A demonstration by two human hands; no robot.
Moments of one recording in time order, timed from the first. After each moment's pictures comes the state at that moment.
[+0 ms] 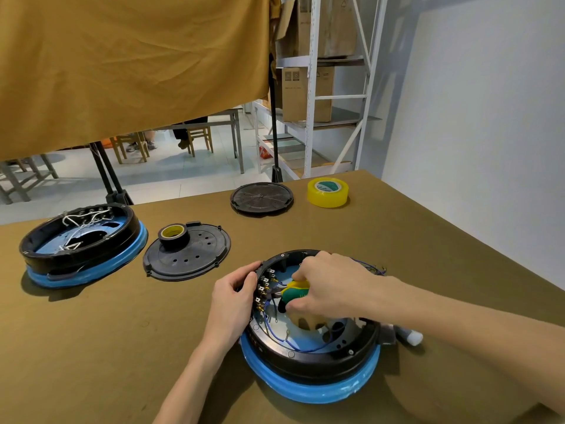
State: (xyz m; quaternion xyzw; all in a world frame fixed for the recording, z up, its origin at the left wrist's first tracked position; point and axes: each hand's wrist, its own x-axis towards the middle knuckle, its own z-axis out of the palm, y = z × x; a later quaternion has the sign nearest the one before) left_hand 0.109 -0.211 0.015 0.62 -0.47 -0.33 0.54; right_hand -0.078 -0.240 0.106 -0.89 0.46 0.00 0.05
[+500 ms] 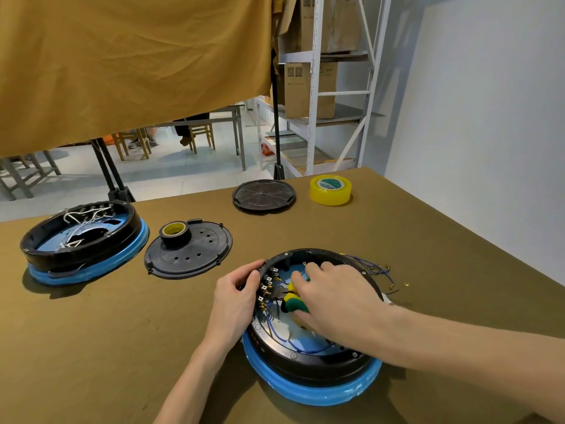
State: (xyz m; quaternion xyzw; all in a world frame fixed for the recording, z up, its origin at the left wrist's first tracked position) left_hand 0.109 -0.210 0.017 0.62 -0.48 -0.32 0.53; right_hand -0.077 -0.219 0.084 -0.90 0.41 0.00 -0.12
